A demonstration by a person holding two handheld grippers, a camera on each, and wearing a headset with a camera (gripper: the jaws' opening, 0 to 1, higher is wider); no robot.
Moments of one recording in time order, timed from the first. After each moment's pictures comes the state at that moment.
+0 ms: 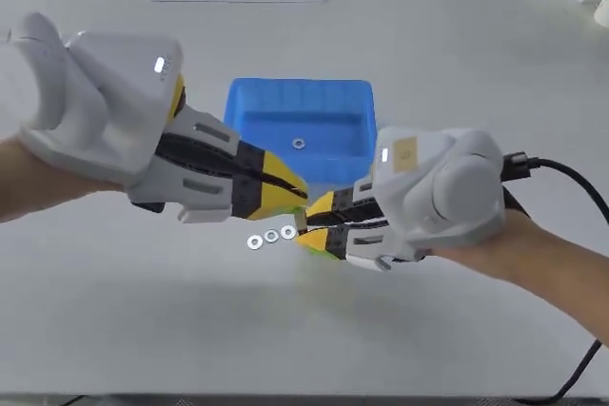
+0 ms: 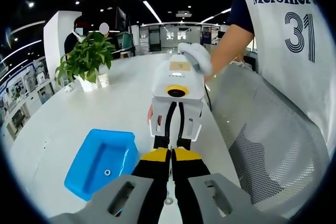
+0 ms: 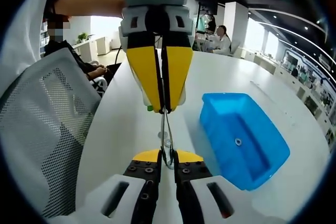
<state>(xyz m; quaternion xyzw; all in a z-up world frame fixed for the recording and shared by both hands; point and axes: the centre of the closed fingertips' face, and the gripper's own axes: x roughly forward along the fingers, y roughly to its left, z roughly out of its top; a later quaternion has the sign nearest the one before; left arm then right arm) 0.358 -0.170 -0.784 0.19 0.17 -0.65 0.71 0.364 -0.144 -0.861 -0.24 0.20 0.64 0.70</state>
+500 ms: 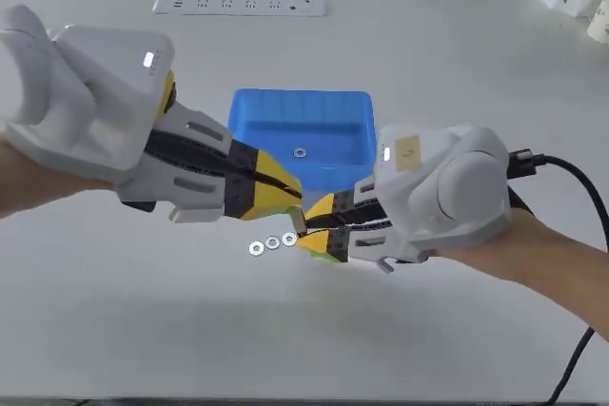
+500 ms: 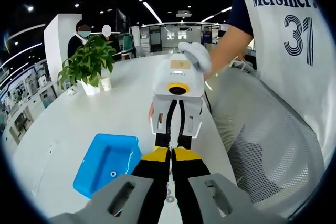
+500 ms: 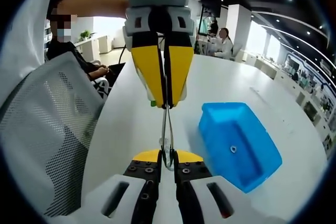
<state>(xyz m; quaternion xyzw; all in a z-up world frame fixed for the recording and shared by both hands) 0.356 -0.163 -0.761 0.20 0.16 -0.65 0.72 0.364 -0.144 -0.836 -0.25 0.19 0.65 0.70</state>
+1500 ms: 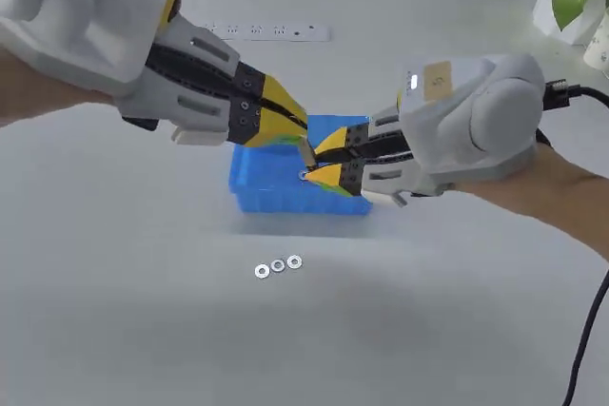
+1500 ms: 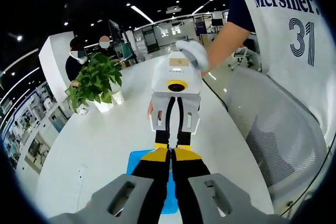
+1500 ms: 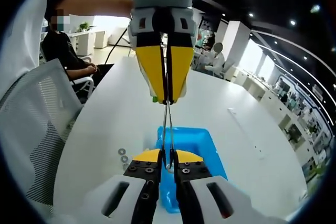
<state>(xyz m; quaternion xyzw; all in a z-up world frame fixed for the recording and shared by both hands) 0.413 -0.159 -0.713 0.28 0.11 -0.64 0.71 0.432 -0.138 -0.787 -0.30 0.12 0.62 0.71</state>
